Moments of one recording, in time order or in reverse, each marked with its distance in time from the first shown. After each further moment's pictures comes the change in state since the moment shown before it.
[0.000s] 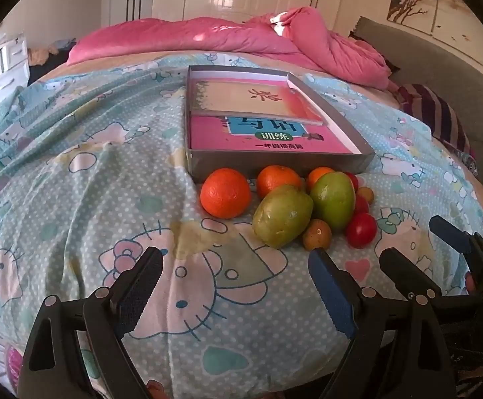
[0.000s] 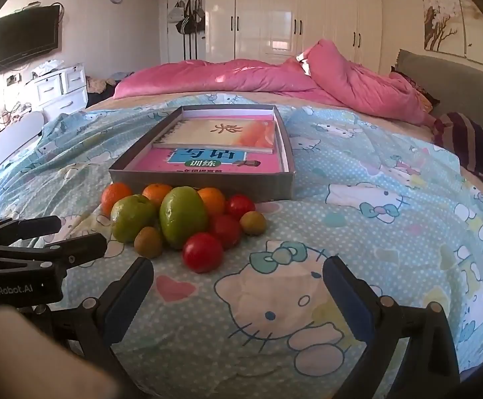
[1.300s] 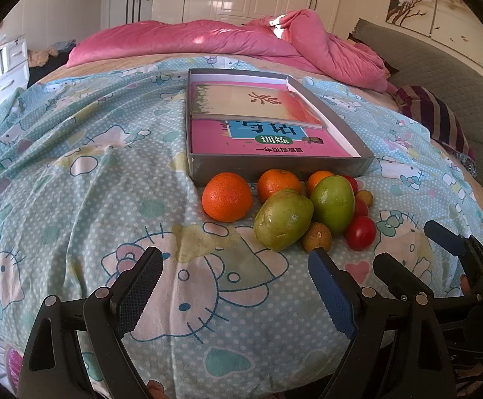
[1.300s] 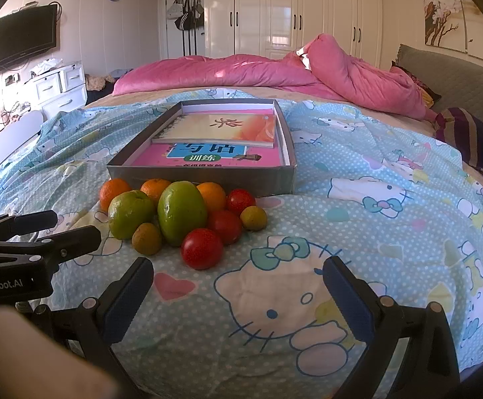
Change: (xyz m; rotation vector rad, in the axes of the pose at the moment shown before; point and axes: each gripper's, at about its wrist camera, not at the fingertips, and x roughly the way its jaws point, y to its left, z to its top) left arm -0.002 0.000 0.001 0.006 -0.011 -0.002; right arm 0.006 0.001 -0.003 0.000 0.020 -0.001
